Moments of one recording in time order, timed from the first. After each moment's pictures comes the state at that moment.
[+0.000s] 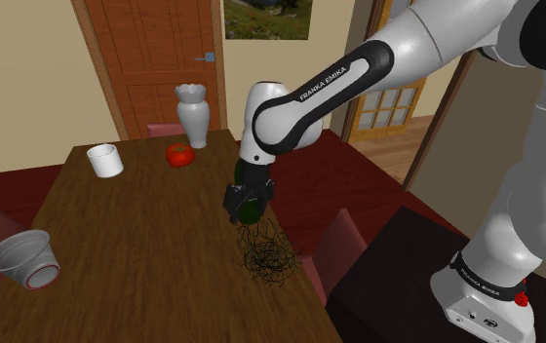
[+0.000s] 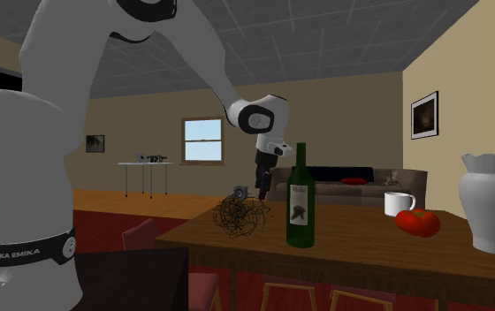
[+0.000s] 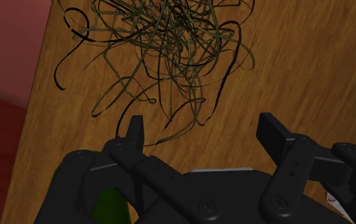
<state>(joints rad) 0.23 0.28 0.27 -2.08 0.36 2.35 0.26</state>
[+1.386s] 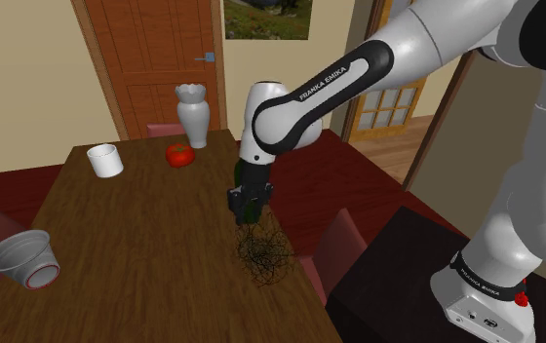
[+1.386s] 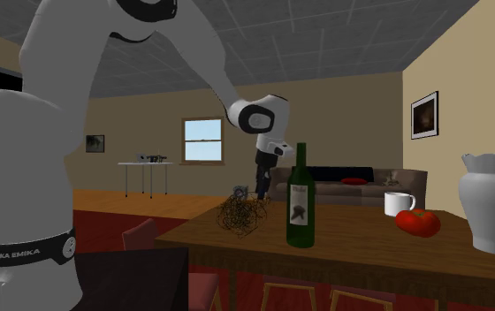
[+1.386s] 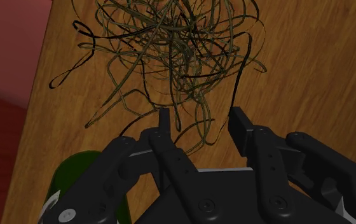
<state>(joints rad) 0.23 0.28 0.26 -2.07 0.36 2.34 0.26</state>
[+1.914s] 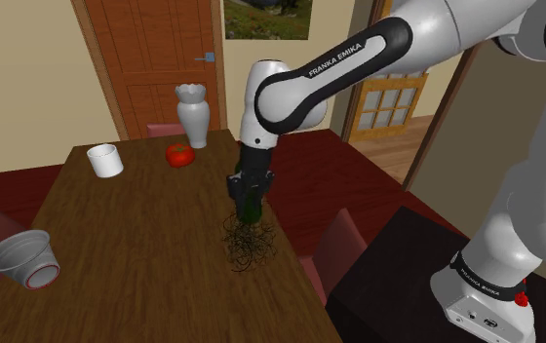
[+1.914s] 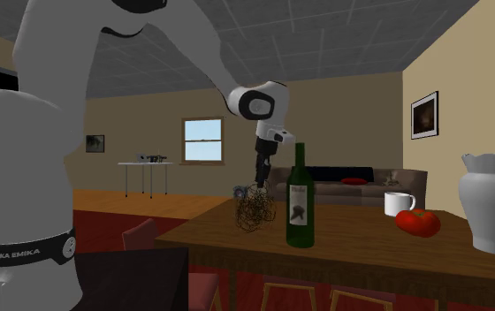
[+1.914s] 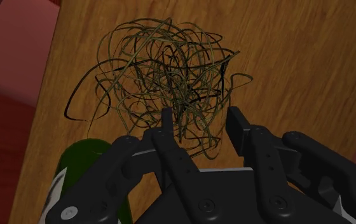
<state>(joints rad) 0.23 0.21 0.26 -2.05 0.36 2.25 0.29</state>
